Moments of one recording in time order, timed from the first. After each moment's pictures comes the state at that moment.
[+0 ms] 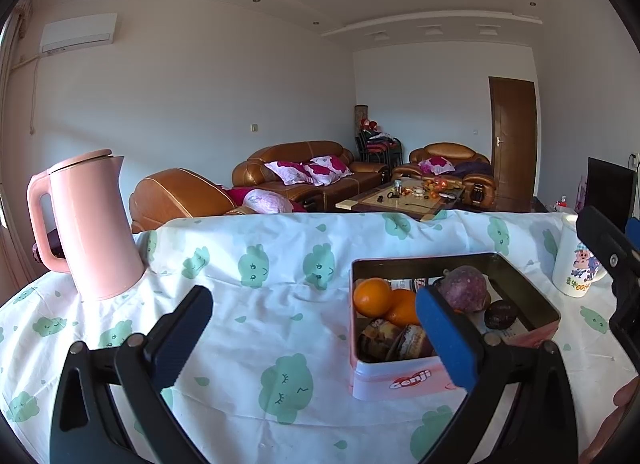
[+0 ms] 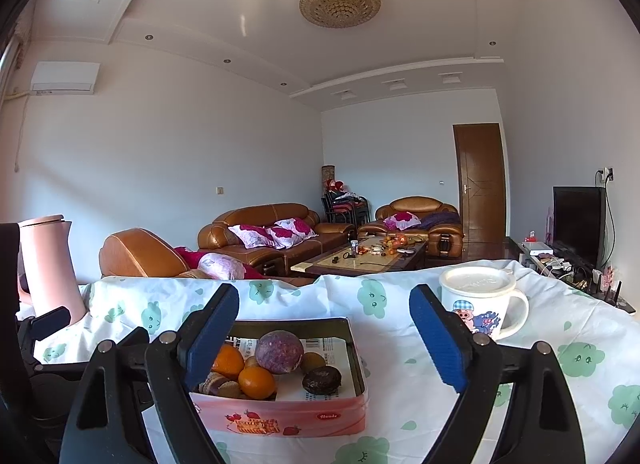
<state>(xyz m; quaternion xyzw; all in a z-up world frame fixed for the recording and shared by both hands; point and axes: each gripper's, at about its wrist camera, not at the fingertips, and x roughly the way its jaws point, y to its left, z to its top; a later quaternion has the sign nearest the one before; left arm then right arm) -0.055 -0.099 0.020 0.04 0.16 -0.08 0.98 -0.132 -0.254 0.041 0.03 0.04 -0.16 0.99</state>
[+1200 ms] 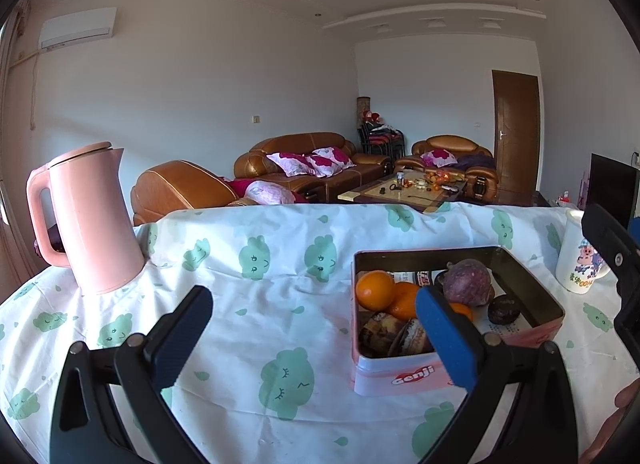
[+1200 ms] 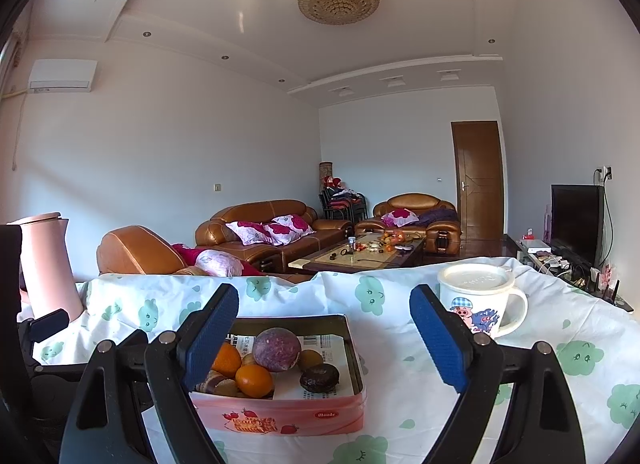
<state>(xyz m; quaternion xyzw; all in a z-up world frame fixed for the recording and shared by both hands) -0.050 -0.099 0.018 0.03 0.18 -0.07 0.98 -0.134 -0.259 0.040 0.03 0.05 -0.16 0.98</state>
